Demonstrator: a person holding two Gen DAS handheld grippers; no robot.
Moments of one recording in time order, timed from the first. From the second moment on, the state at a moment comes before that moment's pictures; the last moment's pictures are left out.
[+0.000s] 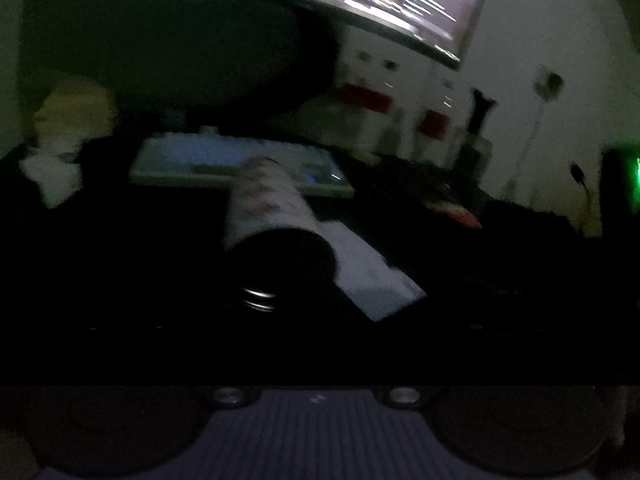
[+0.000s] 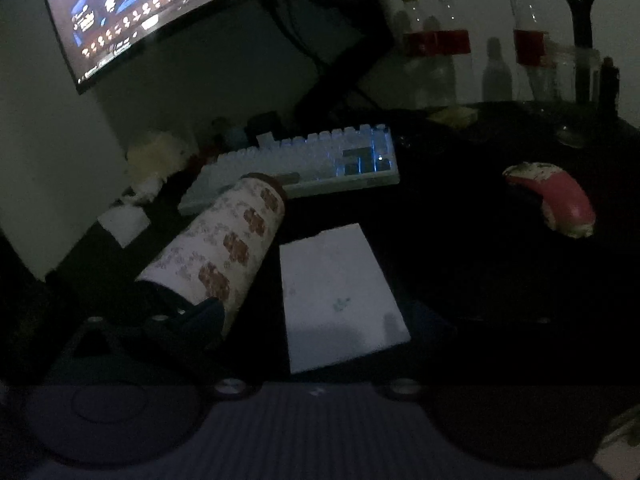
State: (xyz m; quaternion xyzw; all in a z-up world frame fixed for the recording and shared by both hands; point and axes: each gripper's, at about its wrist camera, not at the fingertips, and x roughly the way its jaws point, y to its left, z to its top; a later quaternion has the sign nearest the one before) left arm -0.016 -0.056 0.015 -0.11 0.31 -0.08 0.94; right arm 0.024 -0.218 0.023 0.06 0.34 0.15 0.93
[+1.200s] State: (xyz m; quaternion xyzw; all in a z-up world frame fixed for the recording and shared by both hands) left arm -0.005 -0.043 0.041 -0.09 0.40 0.02 0.91; right arm 0.005 -0.207 0.045 0.08 0.41 0.16 0.89
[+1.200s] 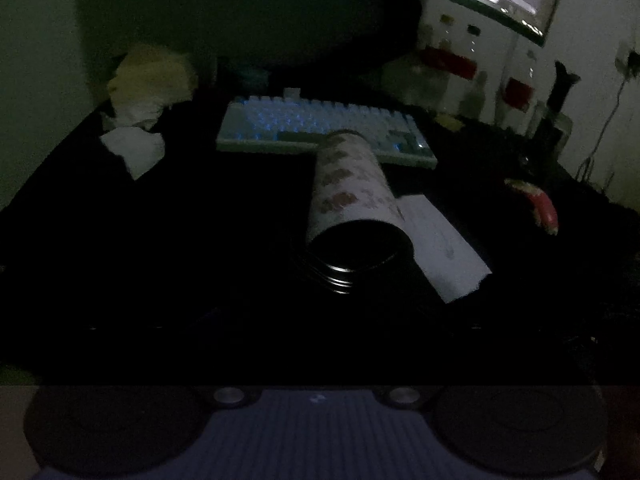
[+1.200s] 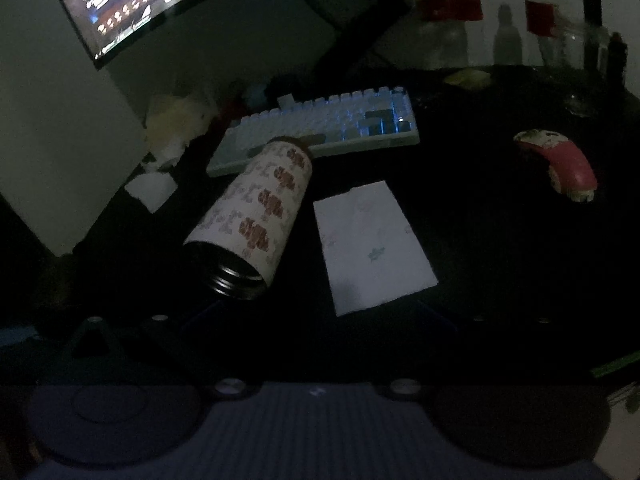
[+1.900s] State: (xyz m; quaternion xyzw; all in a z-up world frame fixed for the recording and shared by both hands) left arm -0.004 -0.039 0.041 -0.08 0.40 0.02 0.91; right arm -0.001 -0.200 0.044 0.06 0.41 0.17 0.89
